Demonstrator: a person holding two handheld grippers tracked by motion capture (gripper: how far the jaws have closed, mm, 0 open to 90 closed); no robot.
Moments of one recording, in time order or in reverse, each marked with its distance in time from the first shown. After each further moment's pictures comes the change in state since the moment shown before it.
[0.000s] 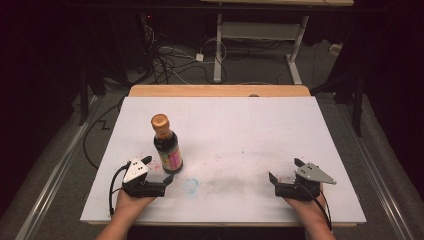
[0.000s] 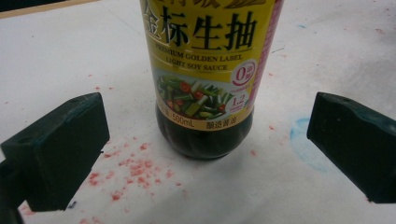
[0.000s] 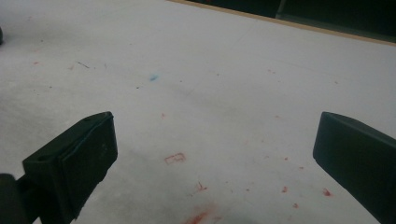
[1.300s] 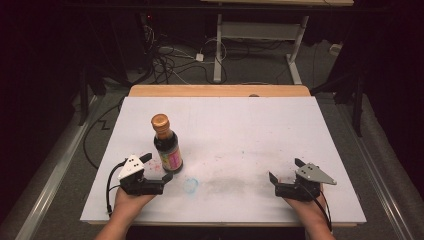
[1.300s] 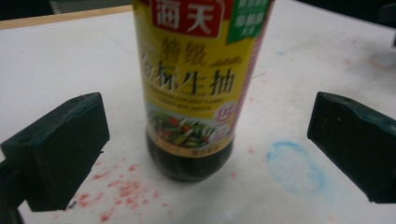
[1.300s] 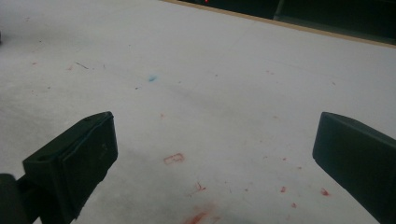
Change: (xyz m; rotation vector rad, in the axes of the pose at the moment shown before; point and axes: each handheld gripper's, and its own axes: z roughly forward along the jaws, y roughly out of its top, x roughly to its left) left arm -0.007 0.017 -0.004 -0.022 -0.052 -0.068; right arm 0.001 0.000 -0.001 -0.006 -0.007 0.000
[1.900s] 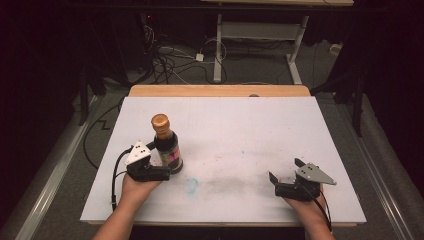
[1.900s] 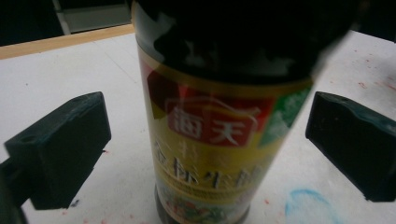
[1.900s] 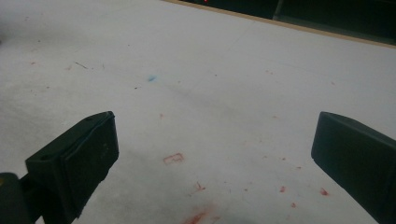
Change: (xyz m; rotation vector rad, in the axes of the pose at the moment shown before) left arm -0.004 0.020 0.034 -0.014 0.002 0.018; right arm 0.000 0.000 0.000 0.000 -0.003 -0.002
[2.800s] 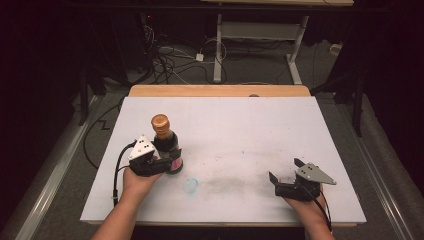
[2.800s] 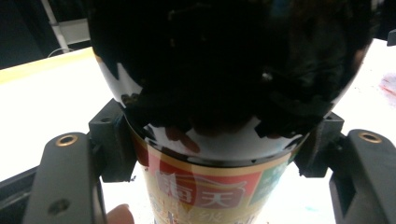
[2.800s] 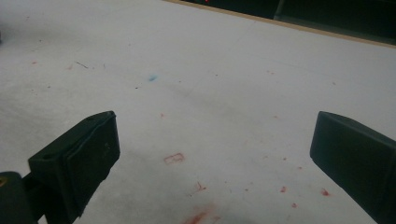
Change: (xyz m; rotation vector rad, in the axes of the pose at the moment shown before) left arm -0.010 0.008 0.007 -0.007 -0.037 0.041; right arm 0.000 0.000 0.000 0.003 0.003 0.000
